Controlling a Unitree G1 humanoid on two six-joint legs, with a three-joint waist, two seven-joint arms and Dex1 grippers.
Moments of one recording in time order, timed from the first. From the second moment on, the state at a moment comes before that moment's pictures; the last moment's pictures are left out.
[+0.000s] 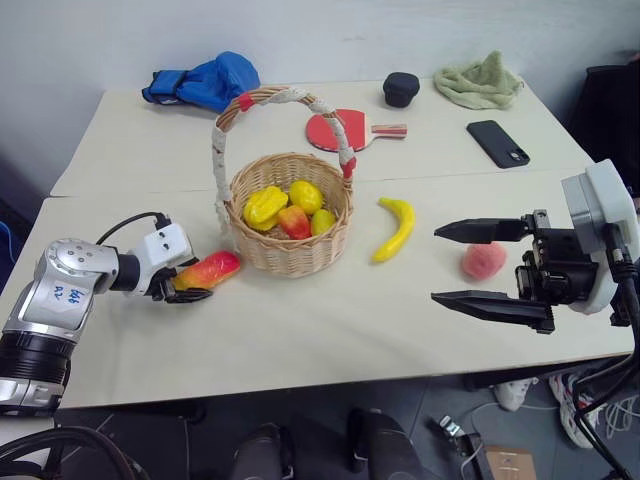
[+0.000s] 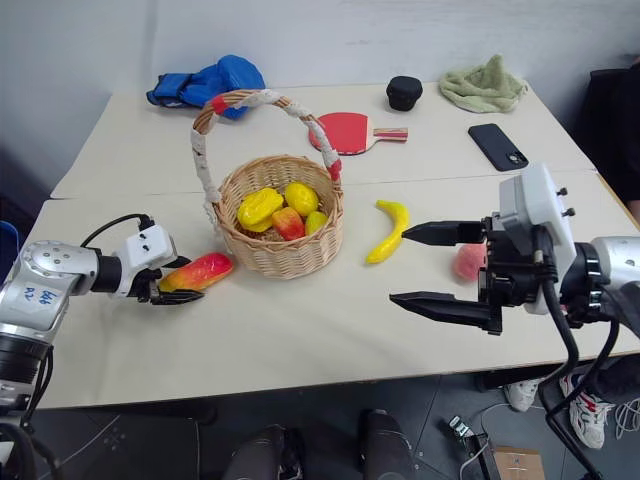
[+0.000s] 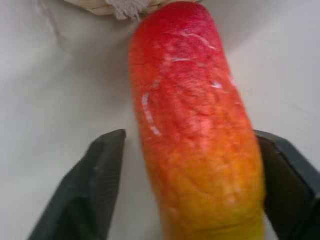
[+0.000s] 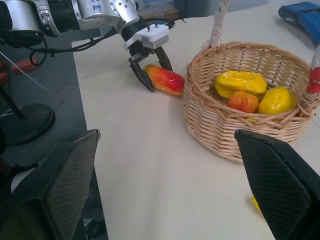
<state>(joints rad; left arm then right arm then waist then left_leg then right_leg) -0.49 0.95 -0.08 0.23 -0.09 0.33 -1.12 -0.30 -1.07 -0.40 -0.56 1.10 0.83 0.98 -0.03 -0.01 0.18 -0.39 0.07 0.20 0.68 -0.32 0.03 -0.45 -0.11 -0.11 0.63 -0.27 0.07</state>
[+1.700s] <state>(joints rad) -0.66 0.93 0.29 -0.34 -0.82 1.04 -1.21 -0.49 -0.79 -0.23 -0.46 0.98 1.04 0.18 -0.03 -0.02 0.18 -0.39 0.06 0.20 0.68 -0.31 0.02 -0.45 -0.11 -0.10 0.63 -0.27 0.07</state>
